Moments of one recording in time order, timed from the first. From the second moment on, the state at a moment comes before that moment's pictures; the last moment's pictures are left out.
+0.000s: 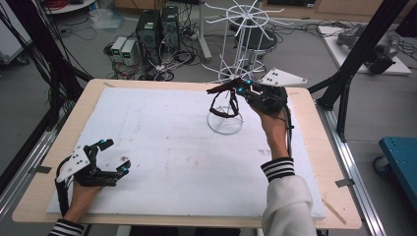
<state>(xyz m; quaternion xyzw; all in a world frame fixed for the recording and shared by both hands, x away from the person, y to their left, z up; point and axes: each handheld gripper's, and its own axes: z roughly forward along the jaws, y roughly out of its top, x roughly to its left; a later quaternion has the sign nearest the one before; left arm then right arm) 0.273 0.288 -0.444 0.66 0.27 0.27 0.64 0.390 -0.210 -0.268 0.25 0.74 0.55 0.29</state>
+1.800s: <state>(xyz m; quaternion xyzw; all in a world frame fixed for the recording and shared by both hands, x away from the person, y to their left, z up) 0.271 0.290 -0.453 0.65 0.27 0.28 0.65 0.351 -0.231 -0.283 0.28 0.68 0.62 0.28</state>
